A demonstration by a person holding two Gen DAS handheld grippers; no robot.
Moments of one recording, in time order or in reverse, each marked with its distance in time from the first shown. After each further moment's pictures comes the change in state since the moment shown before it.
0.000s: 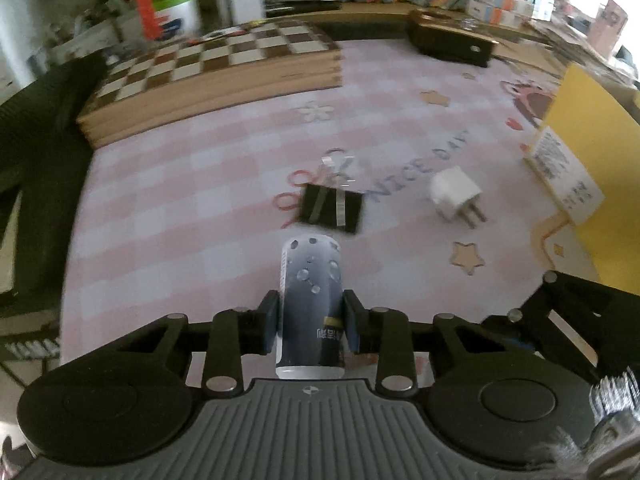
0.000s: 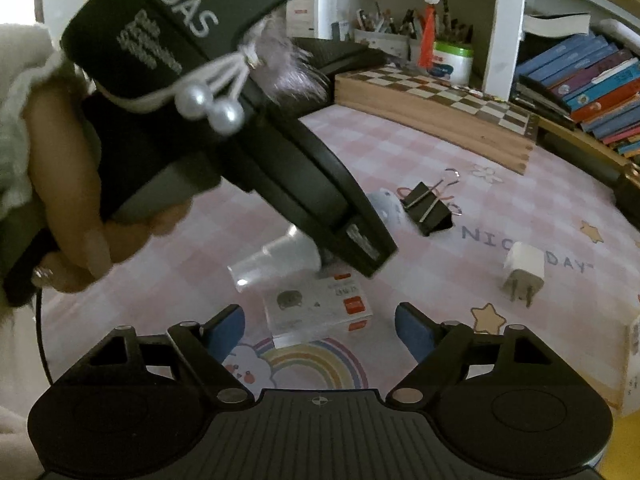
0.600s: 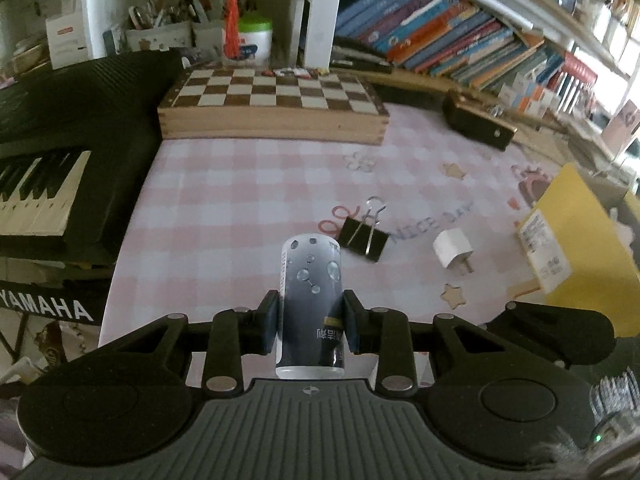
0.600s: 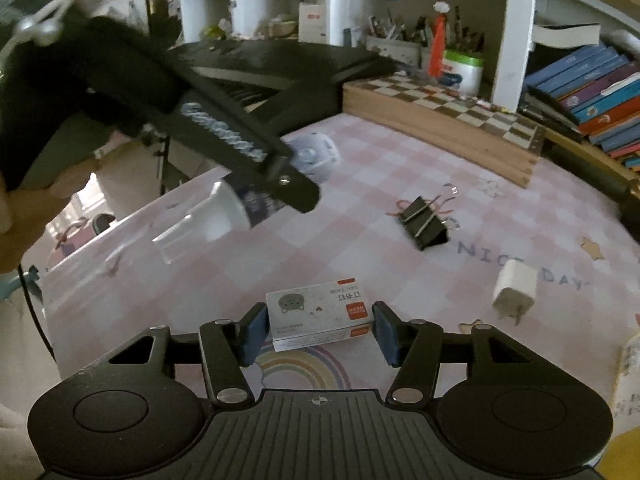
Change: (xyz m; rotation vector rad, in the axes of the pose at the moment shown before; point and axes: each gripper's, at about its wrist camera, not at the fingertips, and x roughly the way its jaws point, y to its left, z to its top) left arm -0.064 0.031 -0.018 -0.227 -0.127 -0.024; right arm -0.010 -0.010 0.007 -0.027 -0.009 0.022
